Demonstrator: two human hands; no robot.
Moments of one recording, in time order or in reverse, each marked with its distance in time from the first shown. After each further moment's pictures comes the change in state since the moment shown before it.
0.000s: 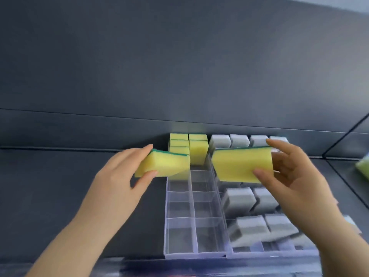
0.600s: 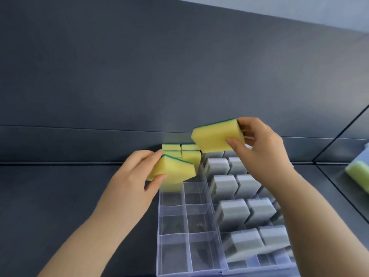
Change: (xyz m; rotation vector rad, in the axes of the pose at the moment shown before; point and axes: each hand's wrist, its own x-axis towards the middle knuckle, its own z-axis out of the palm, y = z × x) left_hand 0.030 -0.002 0.034 -0.031 -0.049 0.104; right_hand 0.081 -0.018 0.022 -0.320 0.065 -0.113
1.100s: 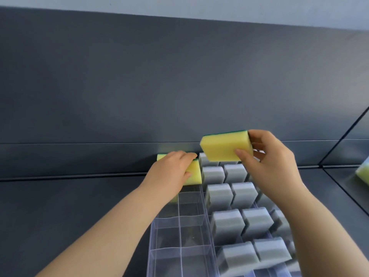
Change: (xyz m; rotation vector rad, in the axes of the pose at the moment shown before) left_hand 0.072 0.029 0.073 0.228 -0.374 0.086; right_hand -0.005 0.032 -0.020 0.110 0.085 0.070
